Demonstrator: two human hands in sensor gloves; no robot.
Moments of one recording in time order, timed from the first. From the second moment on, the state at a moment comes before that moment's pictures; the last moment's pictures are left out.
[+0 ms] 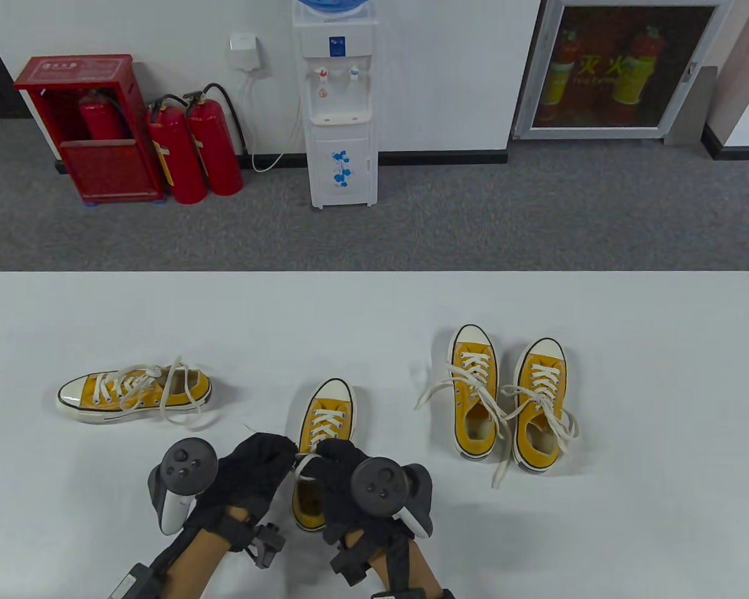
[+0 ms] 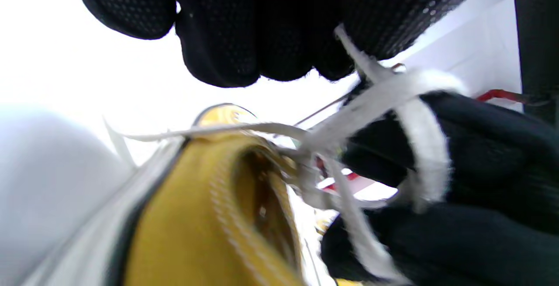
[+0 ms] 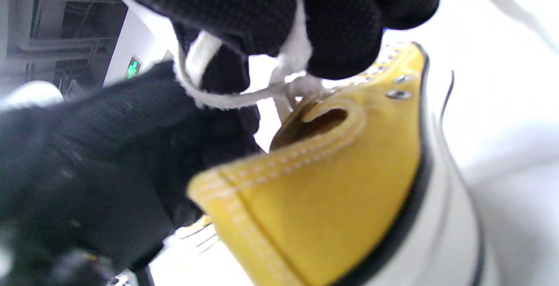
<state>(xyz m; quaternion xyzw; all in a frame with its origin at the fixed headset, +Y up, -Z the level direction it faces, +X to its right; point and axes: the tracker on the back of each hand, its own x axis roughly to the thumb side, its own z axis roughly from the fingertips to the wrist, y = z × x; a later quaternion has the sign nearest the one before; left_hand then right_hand) -0.247 -0.751 -0.297 0.00 -0.07 0.49 0.87 -0.012 -0.738 -0.279 0.18 -0.02 0.89 0.42</state>
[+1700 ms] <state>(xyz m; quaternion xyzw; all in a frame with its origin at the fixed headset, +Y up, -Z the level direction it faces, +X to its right) -0.270 -0.739 -0.300 -0.01 -0.08 0.21 0.97 0.019 -0.753 -0.291 0.07 -0.01 0.93 0.37</state>
